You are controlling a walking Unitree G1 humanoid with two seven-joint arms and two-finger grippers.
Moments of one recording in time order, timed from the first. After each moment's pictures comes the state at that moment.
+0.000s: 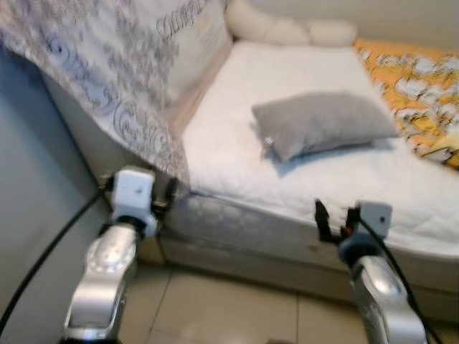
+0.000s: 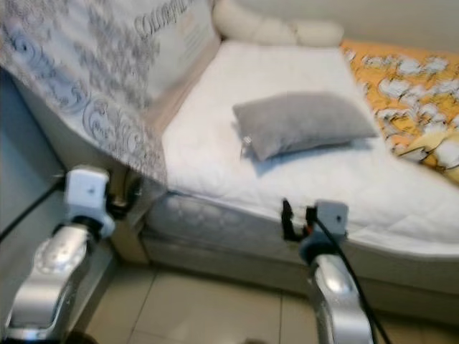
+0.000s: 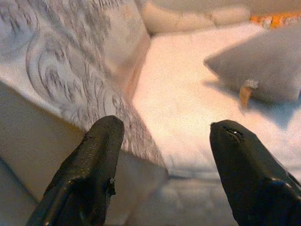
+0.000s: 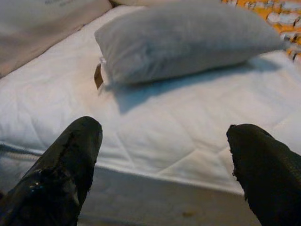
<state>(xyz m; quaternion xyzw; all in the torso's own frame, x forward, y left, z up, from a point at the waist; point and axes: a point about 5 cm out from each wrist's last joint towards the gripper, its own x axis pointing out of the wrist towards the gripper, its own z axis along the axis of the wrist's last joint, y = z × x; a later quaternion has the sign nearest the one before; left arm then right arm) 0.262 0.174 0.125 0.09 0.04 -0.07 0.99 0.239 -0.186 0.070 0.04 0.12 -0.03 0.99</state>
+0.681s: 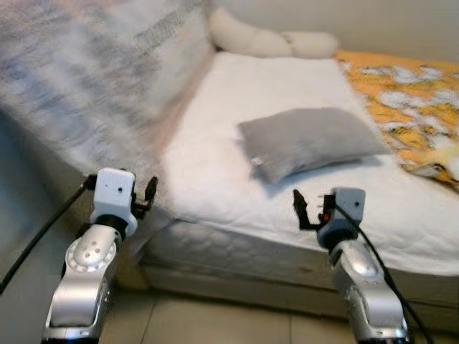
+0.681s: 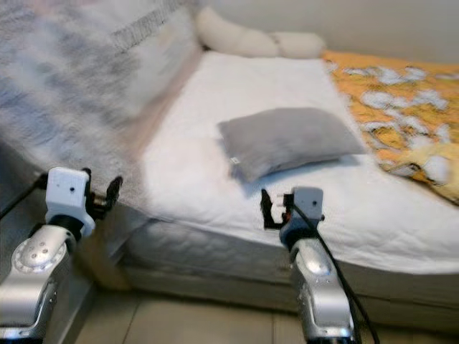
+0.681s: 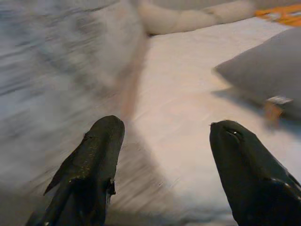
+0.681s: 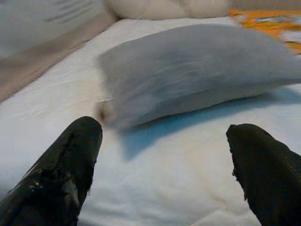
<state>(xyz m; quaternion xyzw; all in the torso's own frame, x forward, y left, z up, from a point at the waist) 0.260 0.197 0.122 0.10 0.06 -0.04 0.99 0.262 -0.163 0.080 0.04 0.10 0.01 0.99</state>
